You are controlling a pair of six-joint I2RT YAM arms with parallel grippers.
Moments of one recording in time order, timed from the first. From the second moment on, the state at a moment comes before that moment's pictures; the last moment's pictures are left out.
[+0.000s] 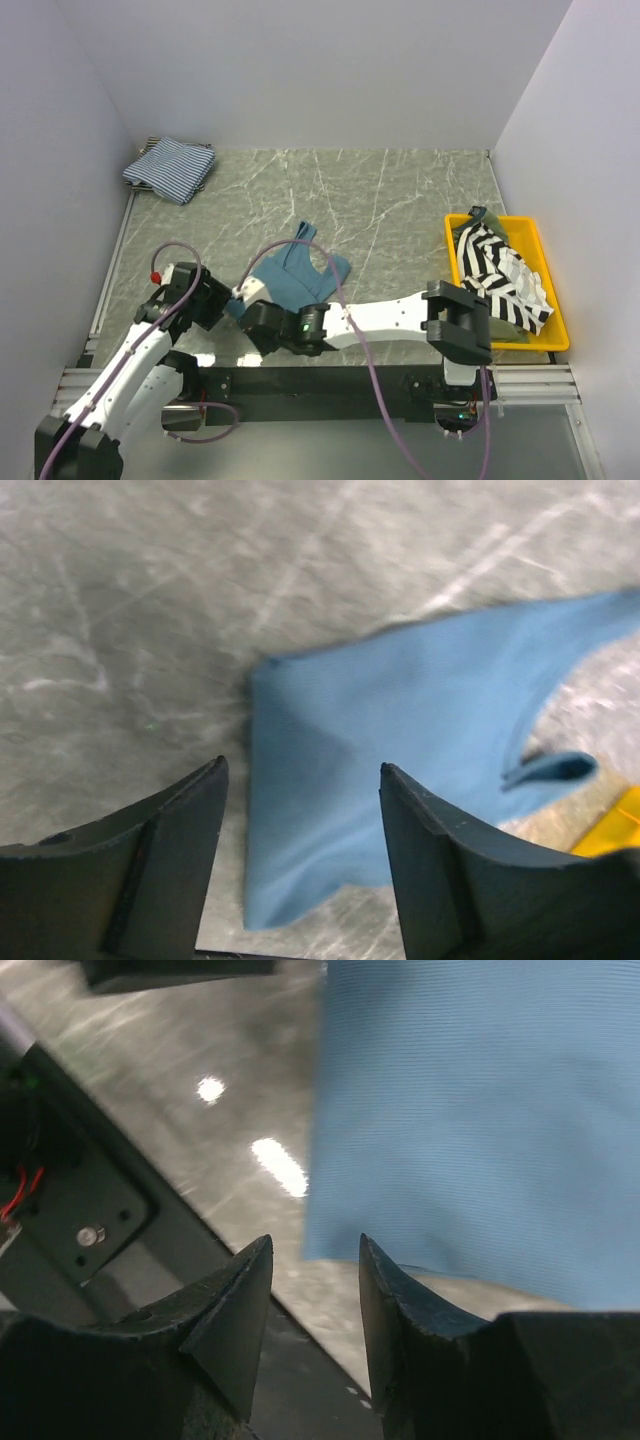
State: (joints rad) left arm -0.26 0.70 0.41 -0.64 -0.07 -1.20; right arm 1.39 1.77 1.19 -0.26 0.32 0.53
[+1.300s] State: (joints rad) left arm -0.13 0.93 0.42 -0.44 -0.11 -1.12; right arm 1.43 2.00 1.51 -0.43 0.20 0.46
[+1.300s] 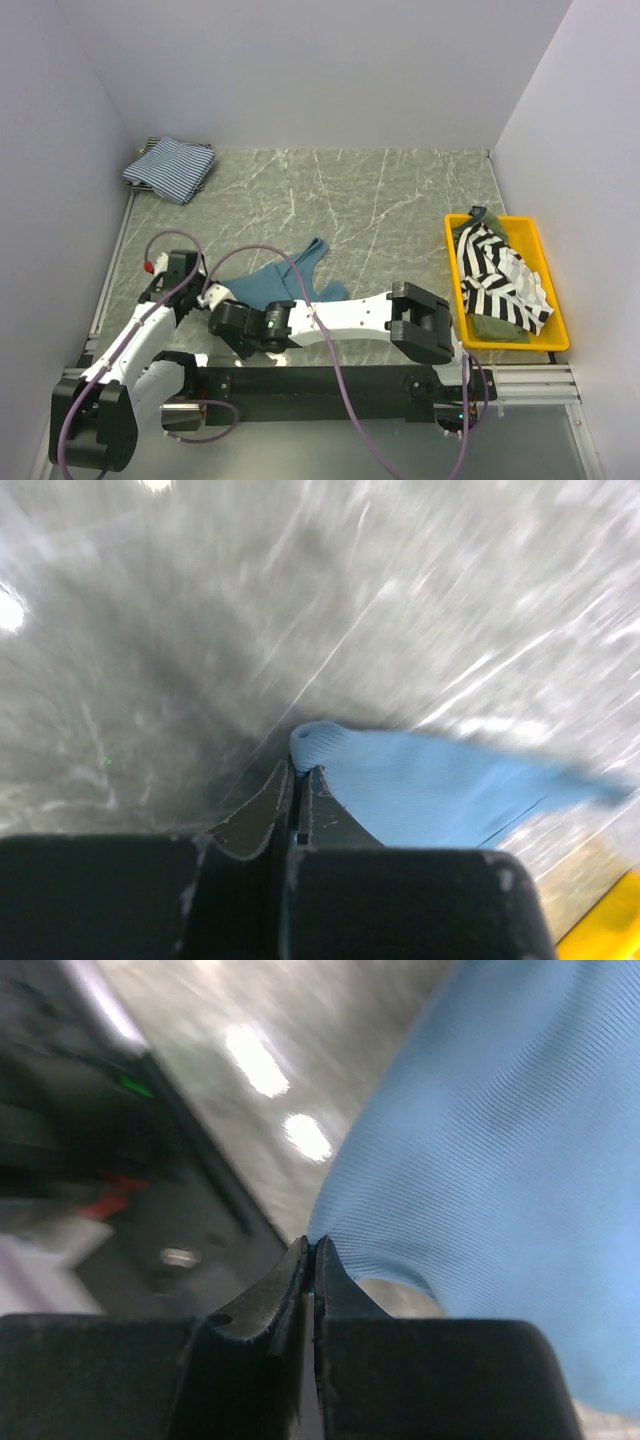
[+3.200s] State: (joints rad) left arm -0.78 1.71 1.15 -0.19 -0.03 -1.01; right arm 1.08 0.90 0.25 -0.01 0.09 1.11
